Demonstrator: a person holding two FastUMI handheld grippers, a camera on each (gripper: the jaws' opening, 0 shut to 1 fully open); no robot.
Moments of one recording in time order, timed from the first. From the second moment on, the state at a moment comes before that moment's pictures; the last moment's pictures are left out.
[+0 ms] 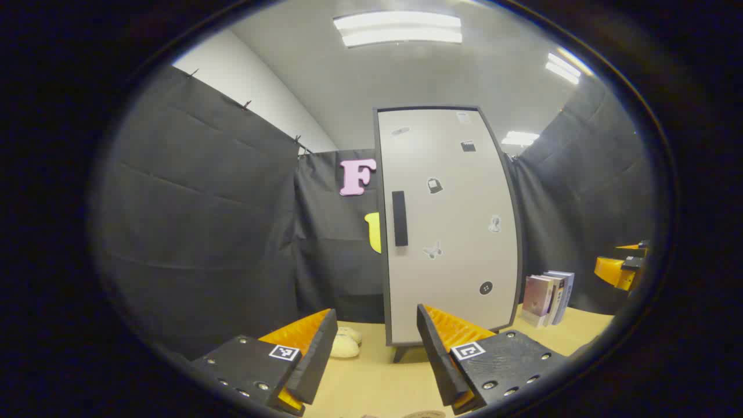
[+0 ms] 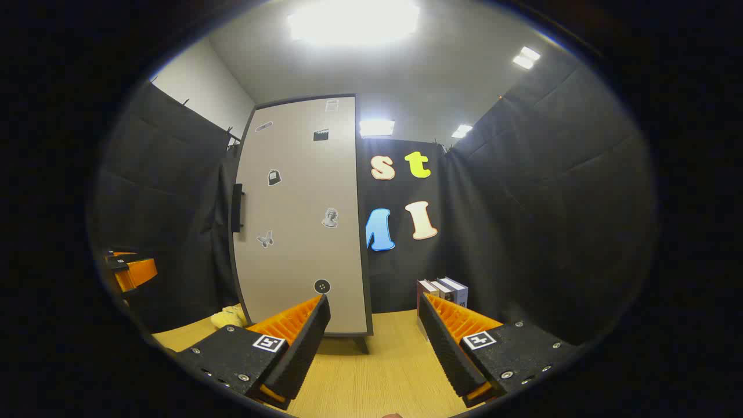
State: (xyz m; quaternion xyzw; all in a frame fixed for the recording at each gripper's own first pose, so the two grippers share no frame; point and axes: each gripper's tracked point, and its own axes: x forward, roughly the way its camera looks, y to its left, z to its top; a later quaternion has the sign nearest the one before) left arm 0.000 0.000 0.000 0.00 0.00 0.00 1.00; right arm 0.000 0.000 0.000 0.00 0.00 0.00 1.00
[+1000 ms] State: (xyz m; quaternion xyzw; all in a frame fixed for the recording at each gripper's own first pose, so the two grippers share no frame) left arm -0.028 0.080 -0.002 0.01 0.01 0.06 1.00; right arm 0.056 0.069 0.032 0.00 -0.01 0.04 1.00
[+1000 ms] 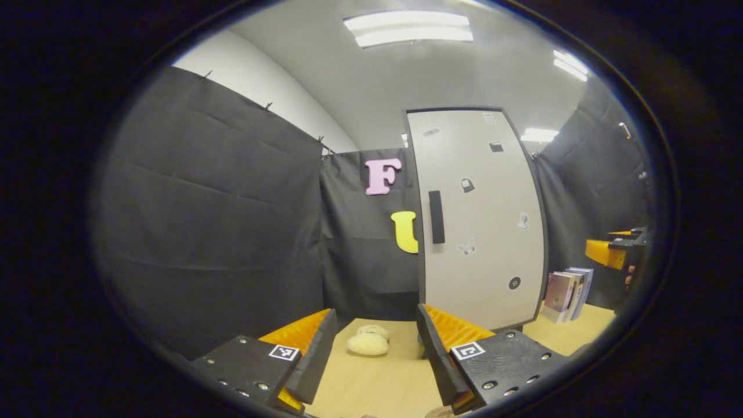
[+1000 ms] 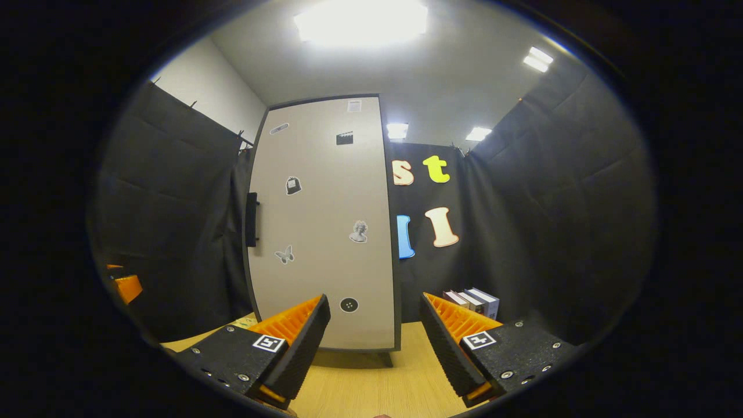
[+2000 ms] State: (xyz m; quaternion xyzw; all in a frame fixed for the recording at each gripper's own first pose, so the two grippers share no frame) left arm -0.103 0.219 -0.011 0.03 0.03 0.19 0.98; right arm 0.157 0.248 0.104 0.02 -0.05 0.14 0.99
